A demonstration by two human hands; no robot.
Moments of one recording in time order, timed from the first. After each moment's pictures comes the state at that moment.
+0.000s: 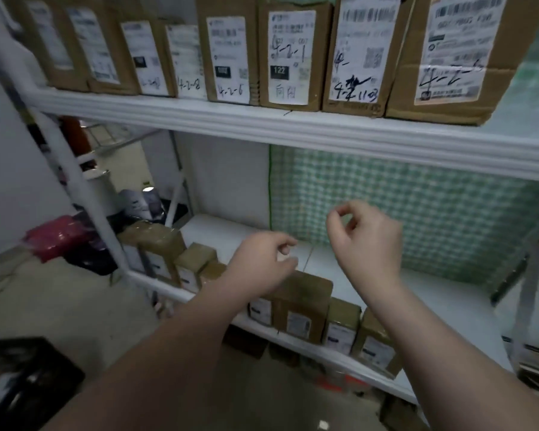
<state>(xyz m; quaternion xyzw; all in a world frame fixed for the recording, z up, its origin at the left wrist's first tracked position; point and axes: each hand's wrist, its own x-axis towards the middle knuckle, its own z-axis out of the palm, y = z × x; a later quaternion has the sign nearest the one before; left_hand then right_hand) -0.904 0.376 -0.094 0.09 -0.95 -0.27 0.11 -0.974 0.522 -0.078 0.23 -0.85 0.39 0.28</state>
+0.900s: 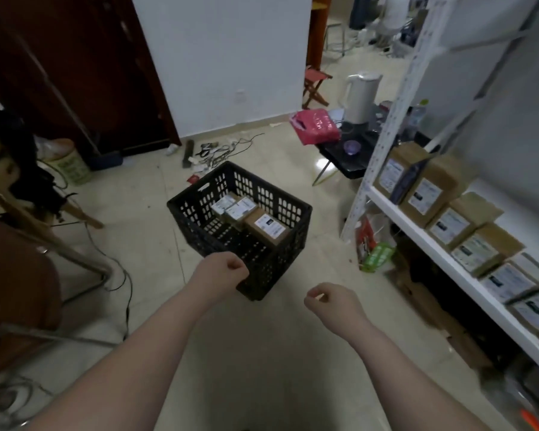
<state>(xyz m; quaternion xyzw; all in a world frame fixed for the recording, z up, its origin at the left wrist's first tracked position) -0.338 0.058 -0.244 0.59 -0.71 -0.39 0.08 -0.539 0.158 -0.298 0.46 -0.79 0.18 -0.35</state>
